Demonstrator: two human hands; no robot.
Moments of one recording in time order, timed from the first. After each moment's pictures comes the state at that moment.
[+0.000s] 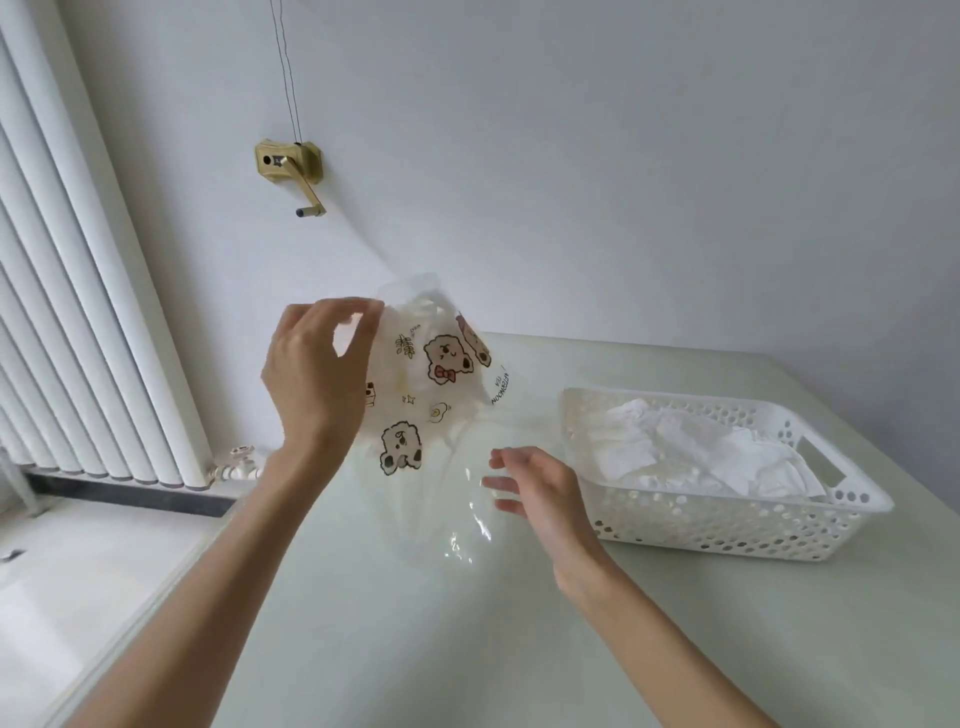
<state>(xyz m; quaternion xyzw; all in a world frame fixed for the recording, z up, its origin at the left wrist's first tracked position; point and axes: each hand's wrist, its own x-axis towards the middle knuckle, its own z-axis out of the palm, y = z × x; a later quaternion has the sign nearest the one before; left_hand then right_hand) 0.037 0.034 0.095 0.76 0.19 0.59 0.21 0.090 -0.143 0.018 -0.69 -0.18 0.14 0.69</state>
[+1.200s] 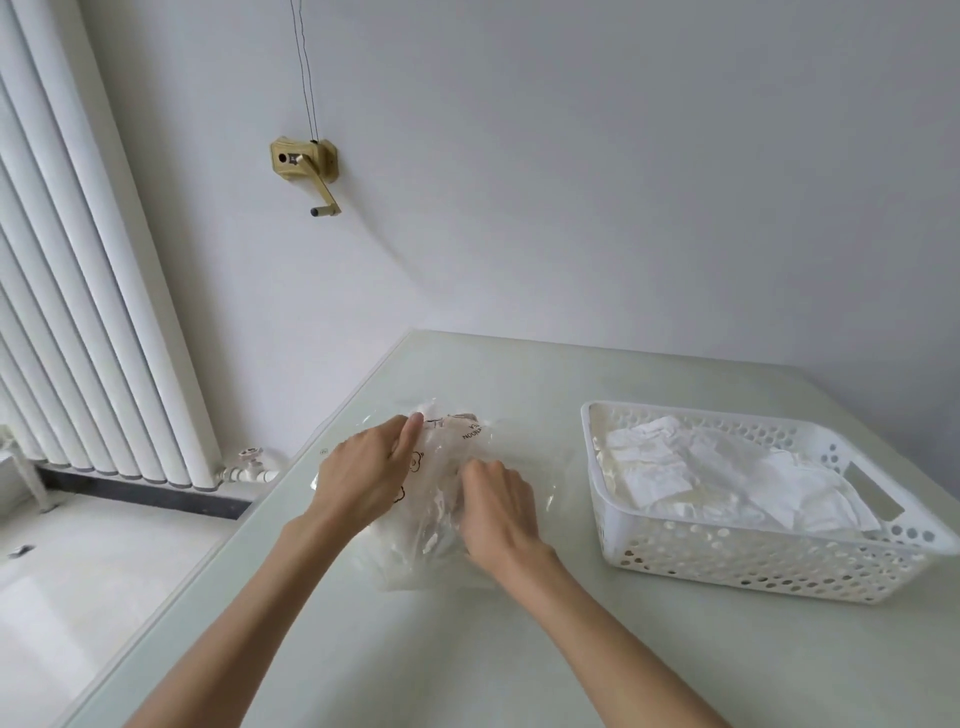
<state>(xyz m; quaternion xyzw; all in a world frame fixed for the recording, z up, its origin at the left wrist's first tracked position) 0.057 0.063 0.010 0.93 0.24 0.22 0.20 0.100 -0.077 0.016 -0.91 -0.36 -0.04 0.18</state>
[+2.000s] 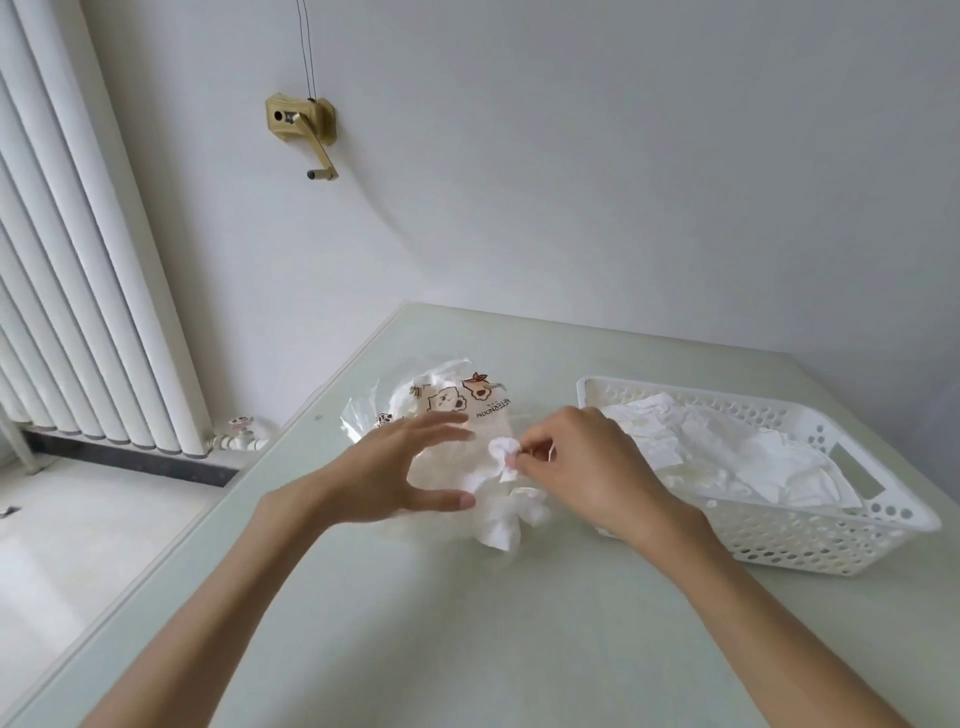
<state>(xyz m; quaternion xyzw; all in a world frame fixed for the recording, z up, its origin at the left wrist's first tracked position) 0.030 0.045 0.019 0.97 -0.04 0.08 0.23 0.113 -0.154 0.062 -0.89 -0.41 -0.04 0.20</state>
